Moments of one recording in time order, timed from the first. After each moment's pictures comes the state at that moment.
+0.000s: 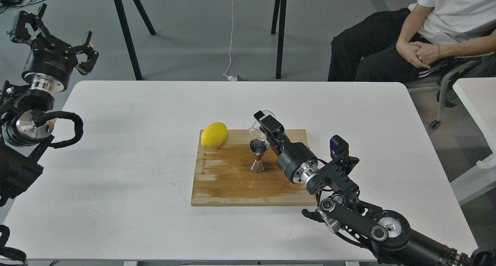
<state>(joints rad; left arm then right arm) -0.69 0.50 -0.93 -0.74 -0.03 -0.33 -0.39 0.45 -0.12 0.53 1.26 -1.10 -0.35 0.15</state>
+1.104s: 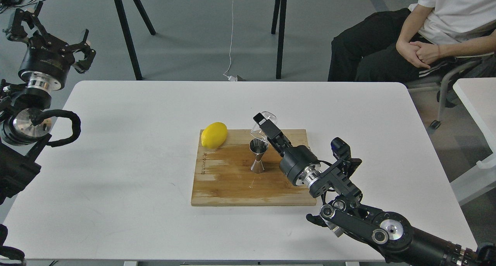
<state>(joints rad) -0.69 0.51 -0.93 -0.74 -0.03 -0.33 -0.39 0.47 -0.15 0.46 1.28 -1.04 -0.42 0.21</state>
